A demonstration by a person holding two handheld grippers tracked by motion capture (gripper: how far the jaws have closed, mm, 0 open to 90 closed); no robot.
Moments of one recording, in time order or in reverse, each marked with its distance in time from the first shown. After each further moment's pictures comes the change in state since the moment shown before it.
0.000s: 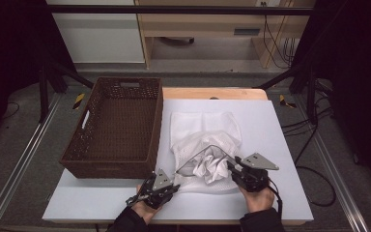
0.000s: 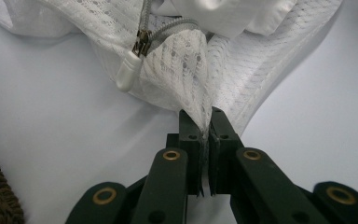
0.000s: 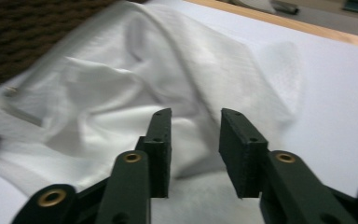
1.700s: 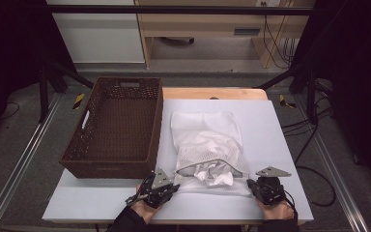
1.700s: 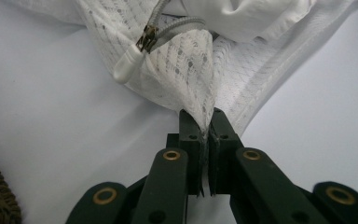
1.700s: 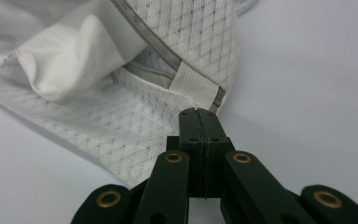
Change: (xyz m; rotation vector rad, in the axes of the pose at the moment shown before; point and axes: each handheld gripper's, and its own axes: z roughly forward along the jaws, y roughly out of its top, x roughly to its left) left arm 0.002 0.000 0.000 0.001 -0.010 -0.024; right arm -0.028 -0.052 -0.009 0.299 0.025 0.101
